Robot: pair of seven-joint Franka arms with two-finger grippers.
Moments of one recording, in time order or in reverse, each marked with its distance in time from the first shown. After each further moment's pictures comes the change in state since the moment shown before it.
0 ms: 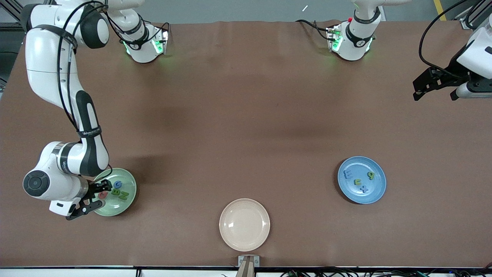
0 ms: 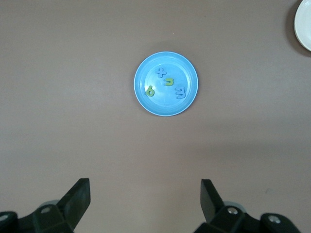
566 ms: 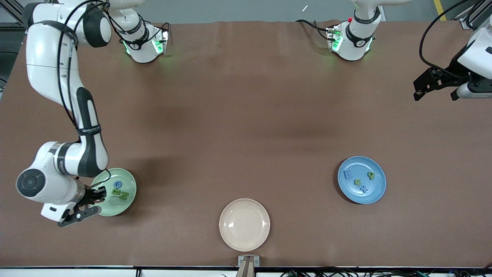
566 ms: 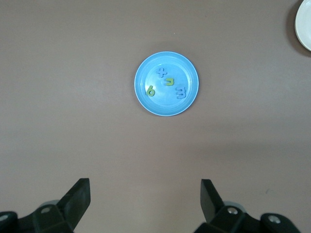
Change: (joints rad) left arm 0.002 0.000 0.000 -0.001 0.000 0.000 0.000; right arm 0.002 0.000 -0.016 0.052 0.000 -0.006 0.013
